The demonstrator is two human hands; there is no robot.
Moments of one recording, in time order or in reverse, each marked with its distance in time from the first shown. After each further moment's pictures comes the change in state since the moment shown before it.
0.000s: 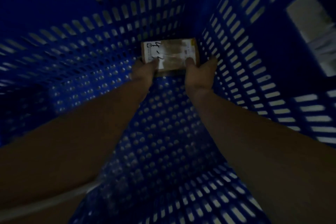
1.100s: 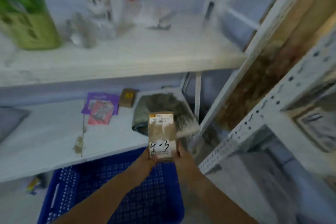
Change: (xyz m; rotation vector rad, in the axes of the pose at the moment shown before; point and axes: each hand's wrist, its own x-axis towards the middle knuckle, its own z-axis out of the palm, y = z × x) left_hand -0.569 0.364 -0.093 0.040 -0.293 0.236; right_hand -0.318 -0.468 -0.375 -0.345 -0.671 -0.324
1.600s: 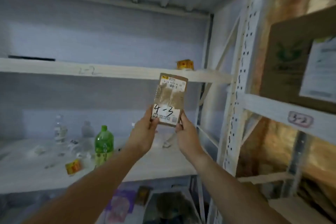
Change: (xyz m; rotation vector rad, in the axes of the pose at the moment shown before) left_hand -0.336 0.387 0.026 0.405 0.779 0.926; right_hand -0.268 -0.360 -0.193 0.105 0.213 -0.965
